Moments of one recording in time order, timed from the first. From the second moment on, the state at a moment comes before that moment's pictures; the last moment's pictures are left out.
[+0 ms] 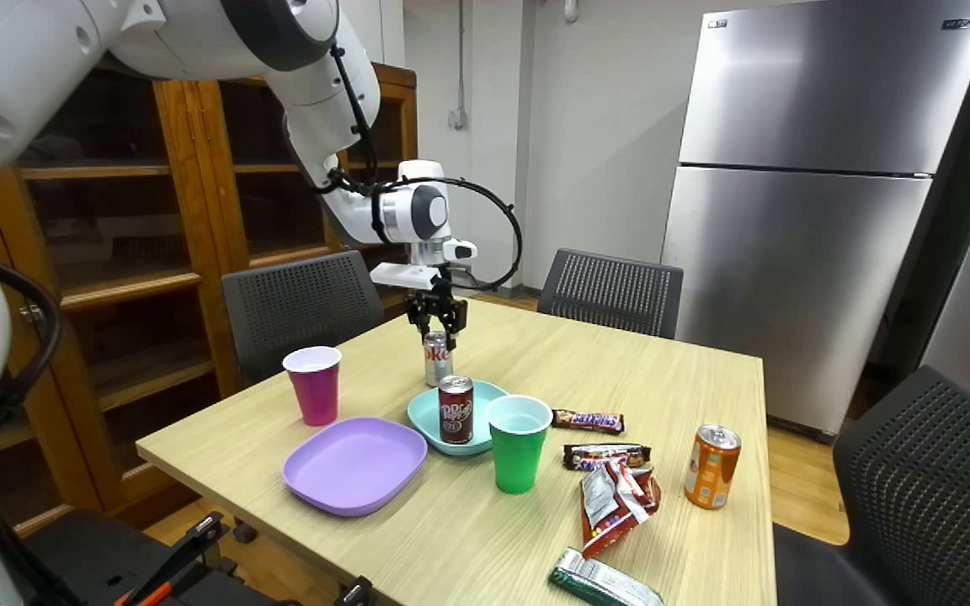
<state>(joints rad) 0.18 0.81 -0.08 -1.53 -0.07 2.34 0.27</state>
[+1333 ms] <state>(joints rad) 0.06 0.48 -0.08 -1.92 -0.08 2.41 0.01</state>
